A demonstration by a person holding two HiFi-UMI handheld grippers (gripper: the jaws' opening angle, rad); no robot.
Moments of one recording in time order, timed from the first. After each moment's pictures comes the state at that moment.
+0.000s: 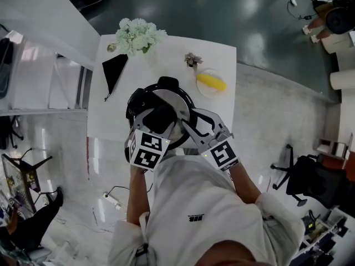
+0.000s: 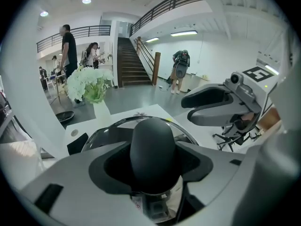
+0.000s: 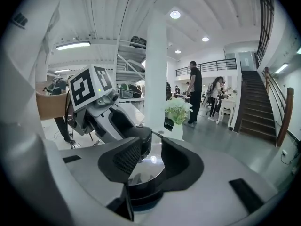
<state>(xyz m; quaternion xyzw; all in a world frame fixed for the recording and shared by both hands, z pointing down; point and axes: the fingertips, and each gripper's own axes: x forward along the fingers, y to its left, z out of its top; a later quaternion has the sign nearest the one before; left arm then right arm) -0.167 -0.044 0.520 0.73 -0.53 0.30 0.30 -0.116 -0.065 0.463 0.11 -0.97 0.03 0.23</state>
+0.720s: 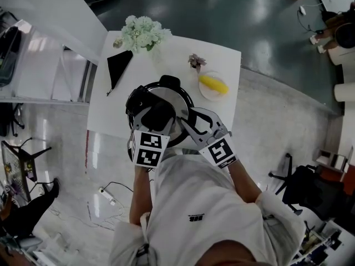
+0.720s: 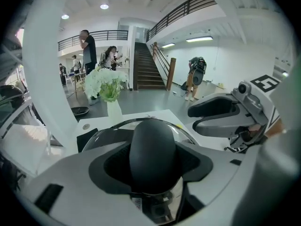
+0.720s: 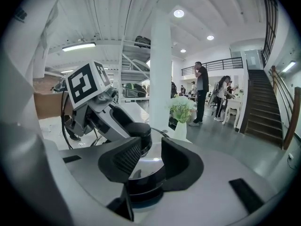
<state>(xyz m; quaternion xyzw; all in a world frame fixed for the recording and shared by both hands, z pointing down) -0.173 -0.048 0.523 0.68 -0.62 0.26 0.31 -0.113 -0.068 0.477 0.08 -0.97 0.02 0.23</state>
